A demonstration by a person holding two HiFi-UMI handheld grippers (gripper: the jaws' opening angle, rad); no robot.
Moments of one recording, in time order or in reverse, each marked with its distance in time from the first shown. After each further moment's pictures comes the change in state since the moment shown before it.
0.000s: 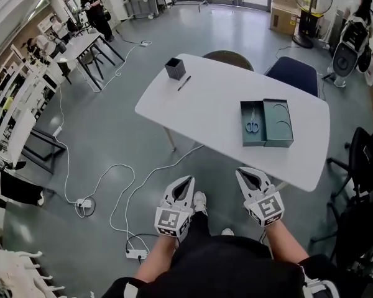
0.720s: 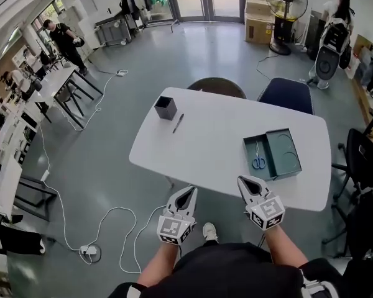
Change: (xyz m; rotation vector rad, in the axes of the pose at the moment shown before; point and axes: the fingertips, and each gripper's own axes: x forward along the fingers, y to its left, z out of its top) left arm 0.137 0.148 0.029 -0.021 -0.032 -0.217; right arm 0.164 -0.091 0.014 0.149 0.035 -0.204
